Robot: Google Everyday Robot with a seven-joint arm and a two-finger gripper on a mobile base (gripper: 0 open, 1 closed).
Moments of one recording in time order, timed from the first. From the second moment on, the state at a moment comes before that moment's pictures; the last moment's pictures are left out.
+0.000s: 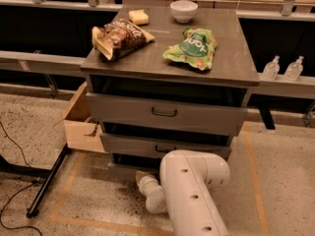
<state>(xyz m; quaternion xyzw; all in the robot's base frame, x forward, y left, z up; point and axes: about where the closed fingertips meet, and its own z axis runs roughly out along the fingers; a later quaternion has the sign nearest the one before) 0.699 0.088 0.199 -0.55 0.66 -0.10 0.51</state>
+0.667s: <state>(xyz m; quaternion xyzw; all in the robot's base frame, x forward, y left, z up) 0.727 0.099 0.203 -0.55 0.64 -0.11 0.52</state>
